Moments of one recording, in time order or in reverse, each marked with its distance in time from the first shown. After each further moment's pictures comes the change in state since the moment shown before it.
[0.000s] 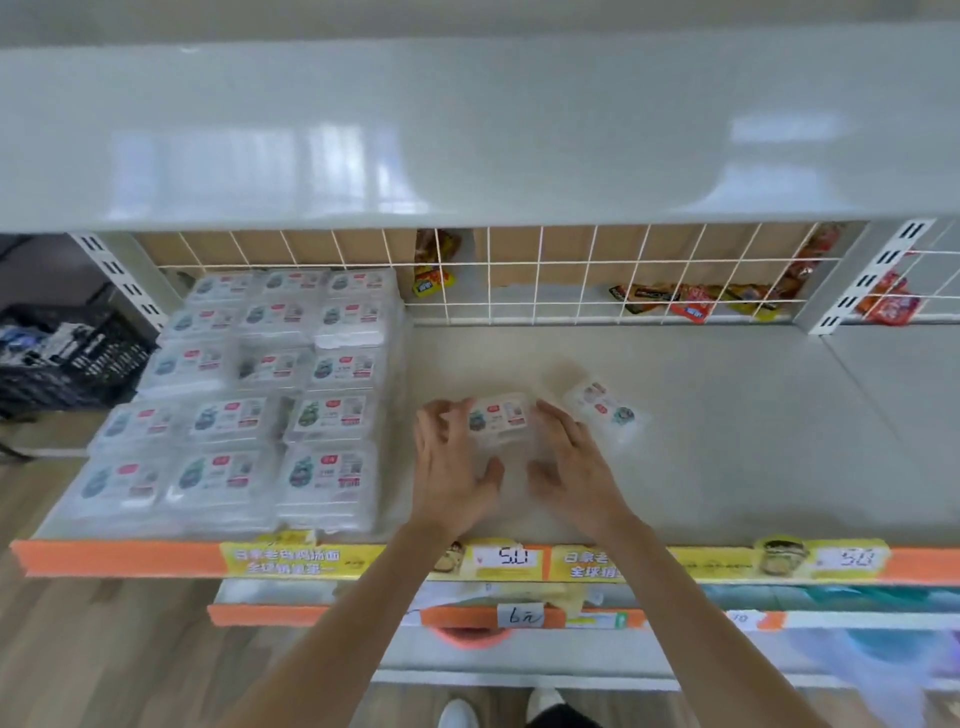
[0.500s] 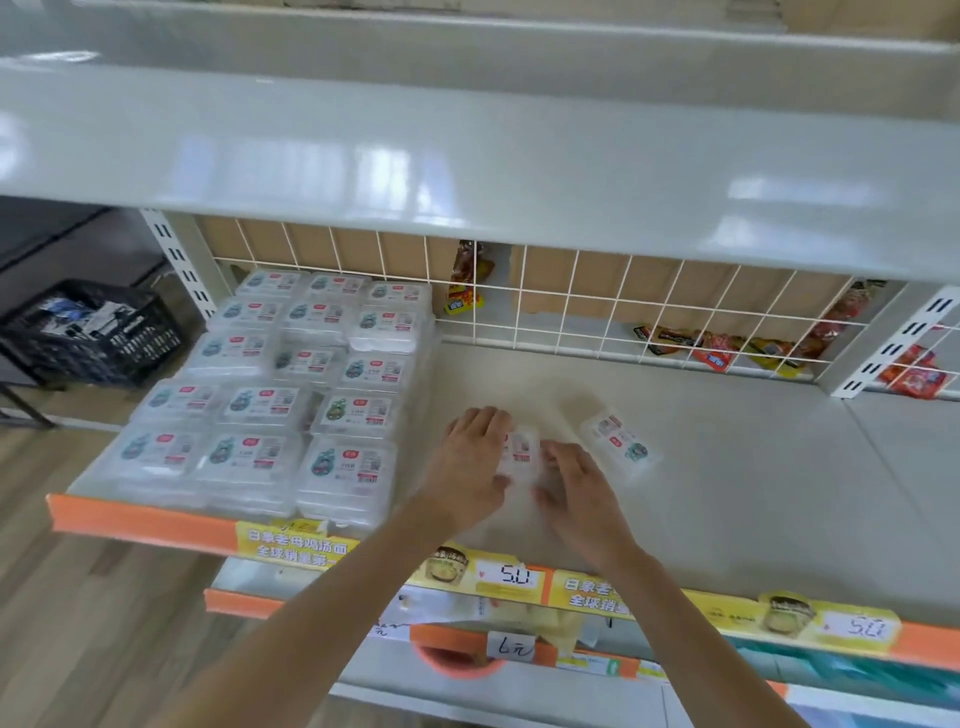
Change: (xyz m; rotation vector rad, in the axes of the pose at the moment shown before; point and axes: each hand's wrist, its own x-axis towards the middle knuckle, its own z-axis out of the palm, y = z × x) left_hand 0.017 0.023 -0.031 0.226 -0.143 0.215; right_hand 0.004 0.001 -0.002 0.011 -0.048 -0.021
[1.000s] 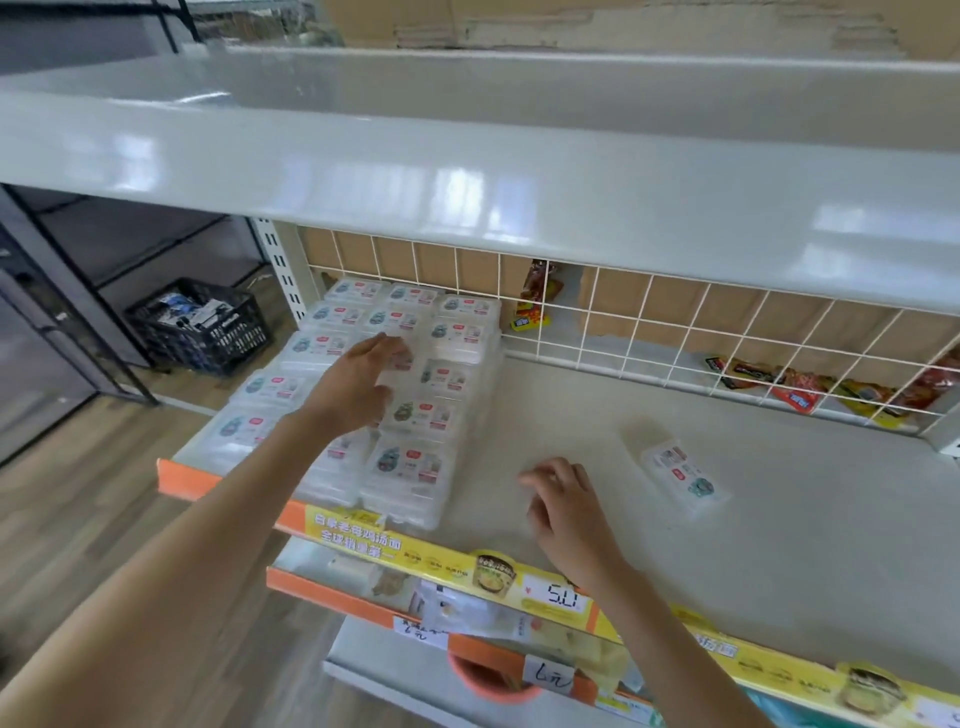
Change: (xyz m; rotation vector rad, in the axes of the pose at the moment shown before) left_hand -0.011 -0.125 -0.122 0.076 0.040 -0.403; right_hand 0.016 -0.040 0.042 -0.080 0.011 -0.283
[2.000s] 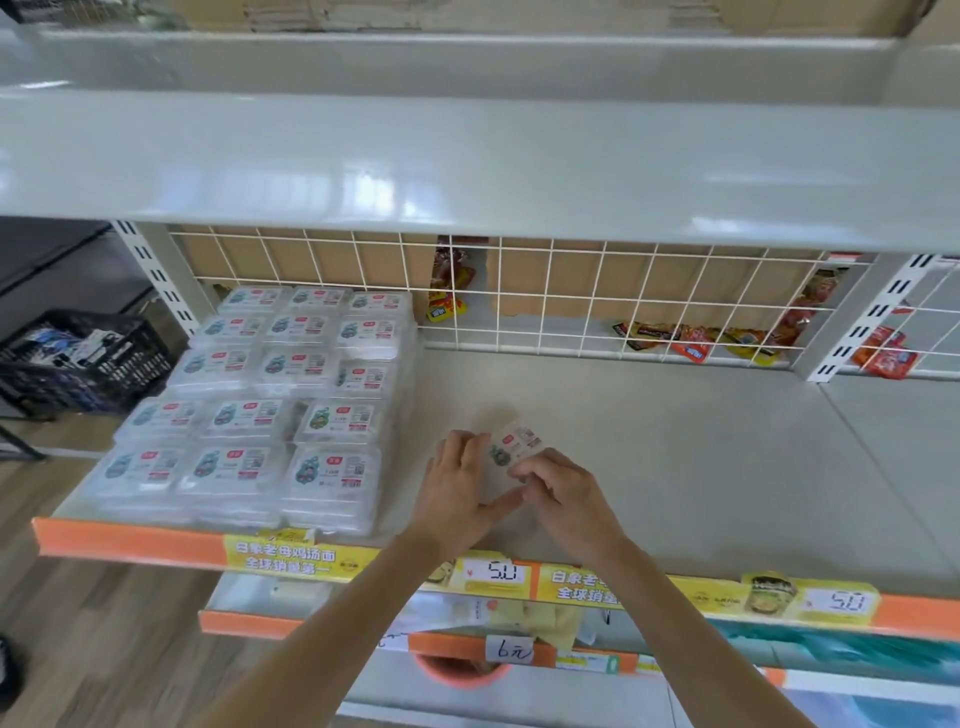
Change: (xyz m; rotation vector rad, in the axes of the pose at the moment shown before) left_hand -0.067 0.119 0.139 -0.180 -0.080 0.281; right_hand -0.030 0.008 -0.062 0.294 0.017 0.317
